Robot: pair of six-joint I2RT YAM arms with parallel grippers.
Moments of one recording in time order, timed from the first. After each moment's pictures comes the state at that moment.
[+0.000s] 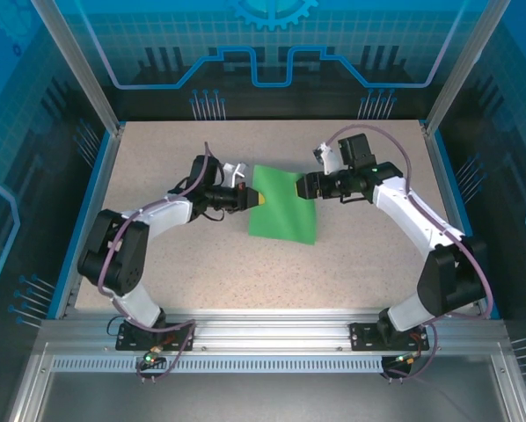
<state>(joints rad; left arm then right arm) -0.31 1.71 0.97 0.04 0.87 -0.61 0.32 1.53 1.24 -0.64 -0.50 0.22</state>
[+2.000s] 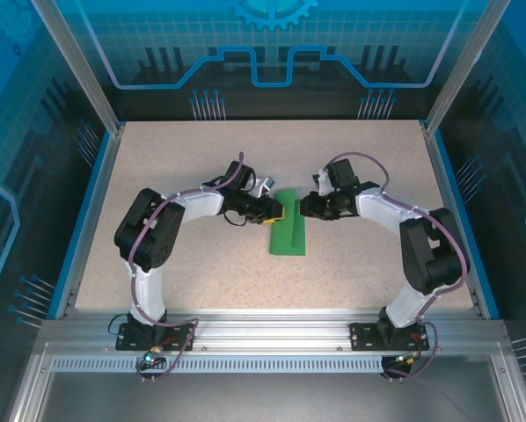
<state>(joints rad) -0.45 1.96 1.19 -0.16 0.80 -0.62 0.33 1.67 1.02 -0.38 -0.45 0.44</state>
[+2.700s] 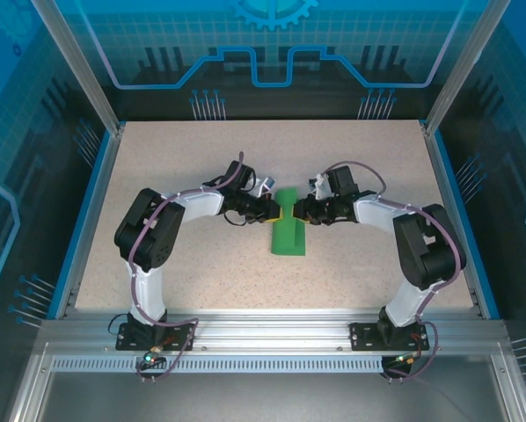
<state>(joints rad) -0.45 1.96 1.19 -0.16 0.79 -0.62 0.32 1.73 0.94 -0.17 -0.67 0.59</state>
